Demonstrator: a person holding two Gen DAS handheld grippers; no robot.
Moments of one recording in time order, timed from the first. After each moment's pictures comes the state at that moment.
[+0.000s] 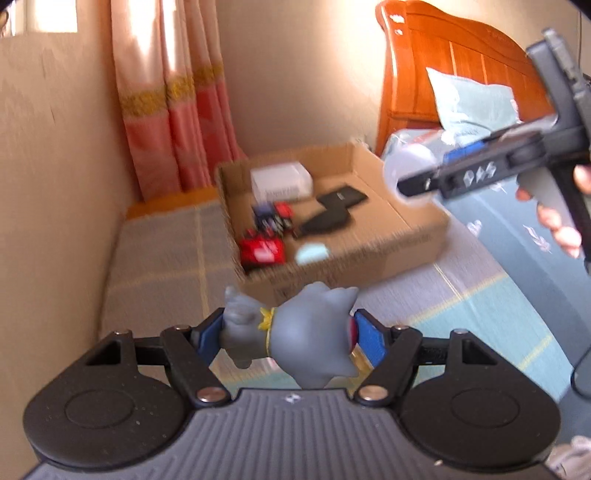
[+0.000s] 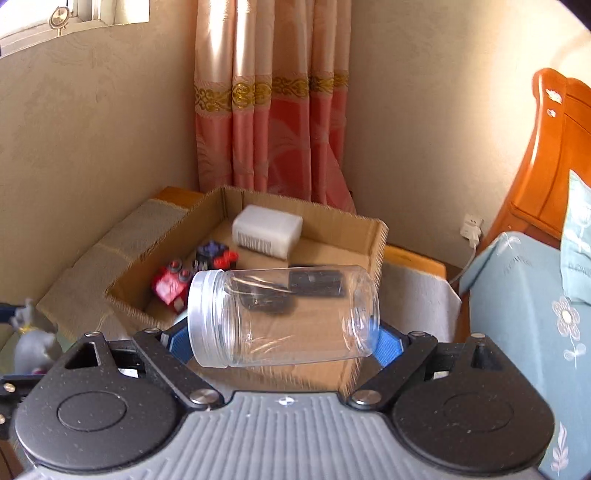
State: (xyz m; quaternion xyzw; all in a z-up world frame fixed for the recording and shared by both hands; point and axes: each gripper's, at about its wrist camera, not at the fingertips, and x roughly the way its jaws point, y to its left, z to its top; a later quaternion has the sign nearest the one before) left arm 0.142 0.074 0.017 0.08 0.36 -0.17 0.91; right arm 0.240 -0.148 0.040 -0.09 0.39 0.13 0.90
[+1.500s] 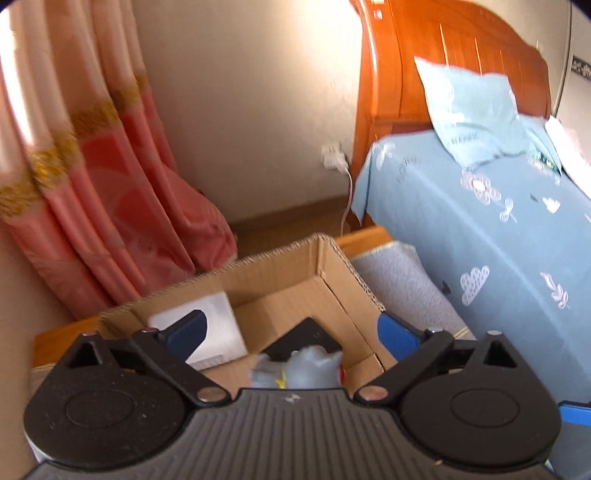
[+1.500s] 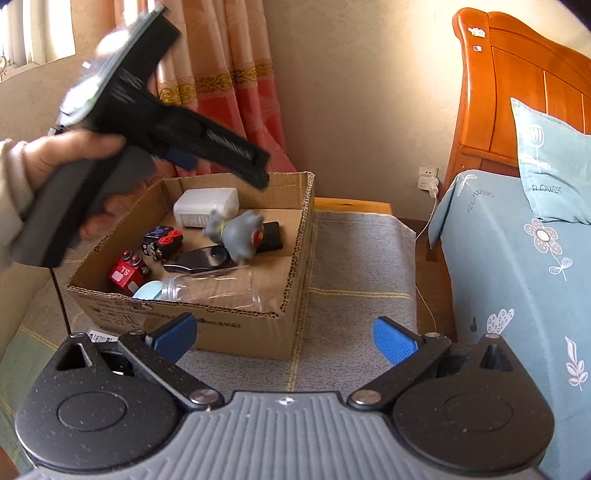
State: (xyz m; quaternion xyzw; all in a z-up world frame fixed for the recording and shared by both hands) left arm 0.342 -0.077 0.034 0.11 0.38 -0.22 0.89; right arm 0.191 -0.213 0.012 0.01 0.40 0.06 0.92
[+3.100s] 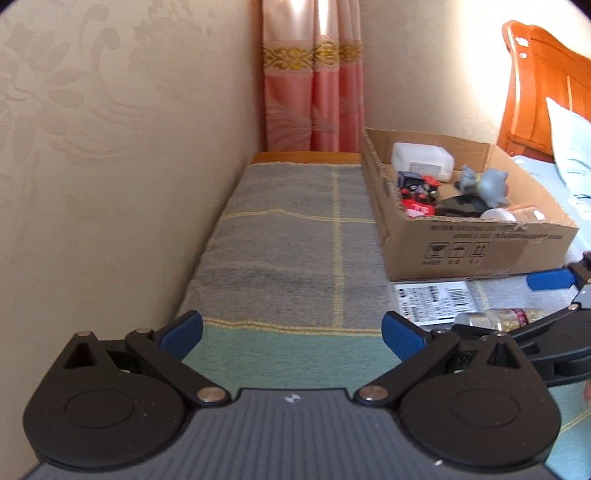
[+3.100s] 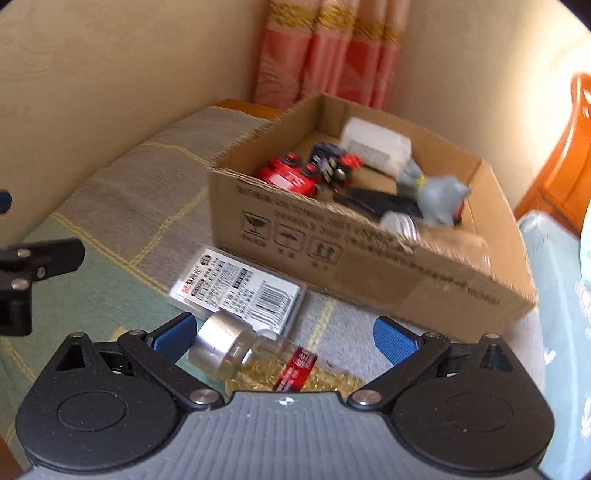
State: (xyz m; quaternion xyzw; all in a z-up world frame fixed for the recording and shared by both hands) left arm 0.130 0.144 -0.043 0.01 0.37 0.00 0.93; right arm 0.178 -0.029 -0.056 -0.13 0.45 0.12 0.88
